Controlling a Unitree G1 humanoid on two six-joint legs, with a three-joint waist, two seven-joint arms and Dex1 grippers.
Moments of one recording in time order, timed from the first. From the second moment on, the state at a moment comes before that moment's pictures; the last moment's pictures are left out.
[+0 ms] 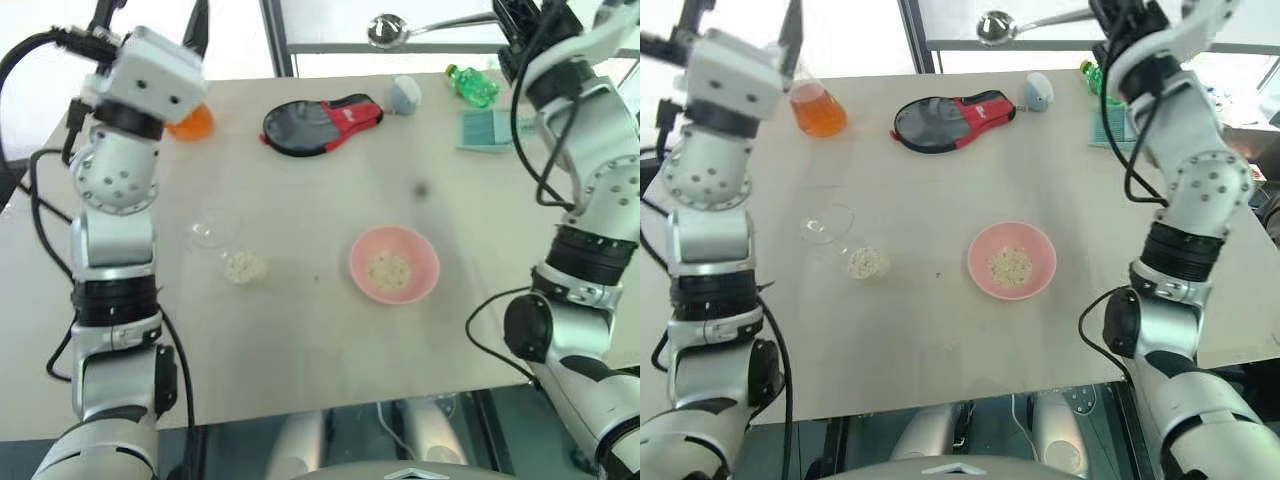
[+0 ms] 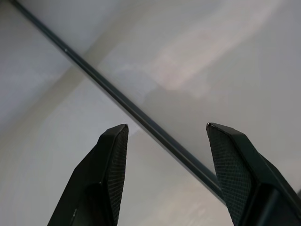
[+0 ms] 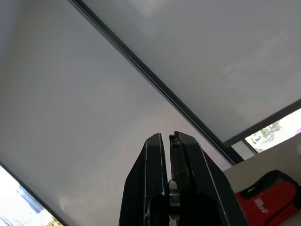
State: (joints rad) left arm -0.63 0.64 0.27 -0.09 0.22 -0.21 -0.19; right arm -1.00 -0.28 -0.41 -0.04 1.18 0.73 -0.21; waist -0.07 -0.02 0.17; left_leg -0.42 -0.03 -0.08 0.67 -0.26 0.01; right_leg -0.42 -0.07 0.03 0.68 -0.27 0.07
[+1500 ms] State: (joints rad) left arm -0.22 0.50 0.28 0.20 -0.26 -0.16 -0.61; right arm -0.83 -0.33 -0.42 -0.14 1.21 0.75 -0.27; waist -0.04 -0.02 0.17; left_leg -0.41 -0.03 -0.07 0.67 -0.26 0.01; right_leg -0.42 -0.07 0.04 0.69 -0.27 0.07
